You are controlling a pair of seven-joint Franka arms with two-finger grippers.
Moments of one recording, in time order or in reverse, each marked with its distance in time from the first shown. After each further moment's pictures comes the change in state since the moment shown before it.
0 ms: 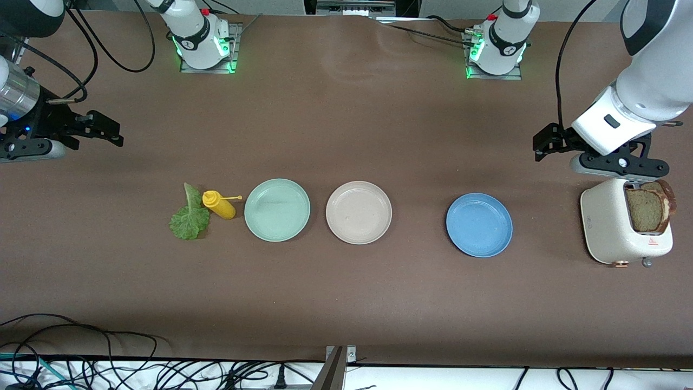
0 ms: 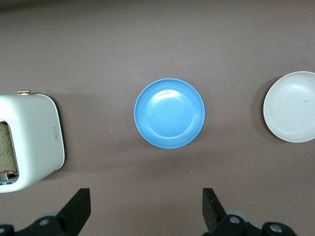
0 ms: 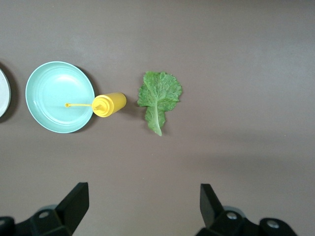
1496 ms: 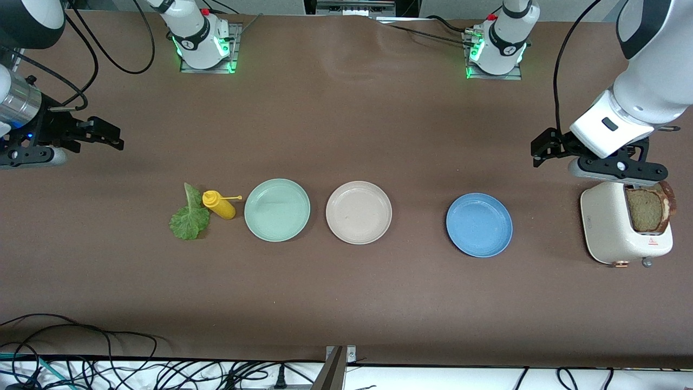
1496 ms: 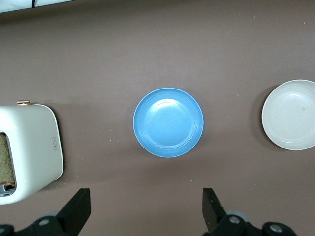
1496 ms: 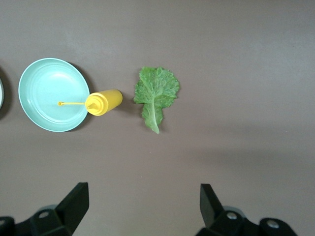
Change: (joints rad) left arm -0.005 0.002 0.001 -0.009 0.000 0.045 0.005; right arm -0.005 0.024 -0.009 0.000 0.000 -0.004 0.000
